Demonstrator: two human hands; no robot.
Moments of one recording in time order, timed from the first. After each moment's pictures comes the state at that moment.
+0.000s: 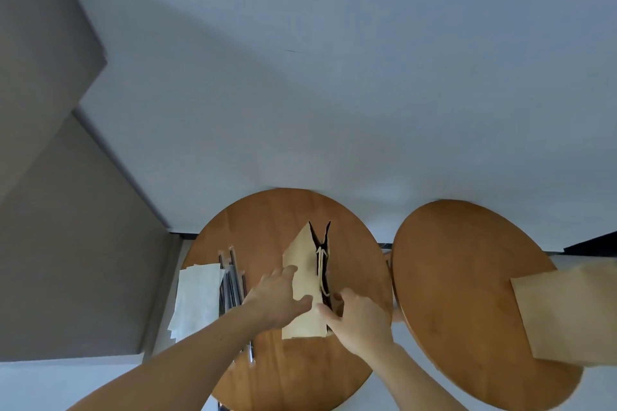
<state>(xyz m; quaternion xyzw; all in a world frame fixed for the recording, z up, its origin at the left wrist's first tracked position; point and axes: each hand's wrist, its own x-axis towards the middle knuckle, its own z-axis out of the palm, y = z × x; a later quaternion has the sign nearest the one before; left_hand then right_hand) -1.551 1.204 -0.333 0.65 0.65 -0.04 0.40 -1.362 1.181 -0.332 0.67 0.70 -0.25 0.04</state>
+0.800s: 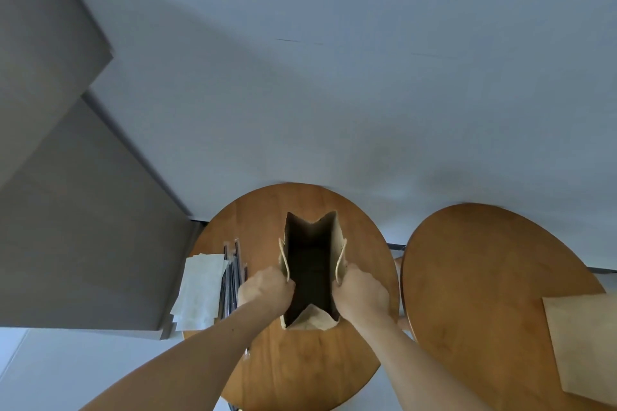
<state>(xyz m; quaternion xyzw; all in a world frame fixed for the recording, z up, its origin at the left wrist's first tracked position) -1.516 1.216 -0.353 0.50 0.81 -0.04 0.31 -1.339 1.239 -0.333 0.70 0.68 -0.23 0.04</state>
